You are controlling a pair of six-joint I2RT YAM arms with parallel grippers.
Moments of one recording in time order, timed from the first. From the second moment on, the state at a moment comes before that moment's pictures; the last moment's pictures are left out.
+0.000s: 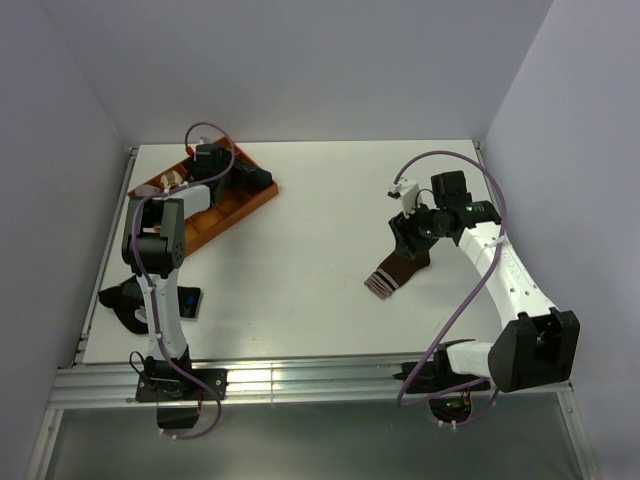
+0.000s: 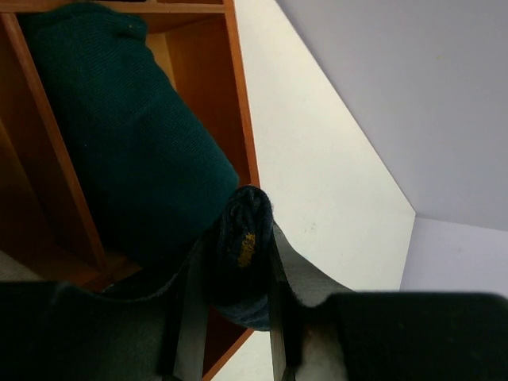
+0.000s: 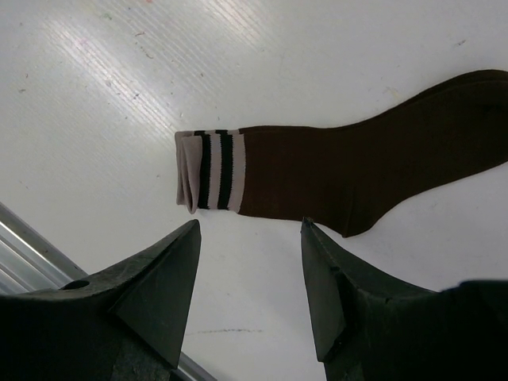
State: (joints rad) left arm -0.12 2.18 1.45 0.25 0.18 -1.02; right arm 0.13 1.26 1.09 -0.87 -0.40 -0.51
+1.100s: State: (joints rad) left arm -0.15 2.24 1.69 -0.25 0.08 -0.98; right arm 0.12 1.26 1.05 -0.87 -0.36 -0.52
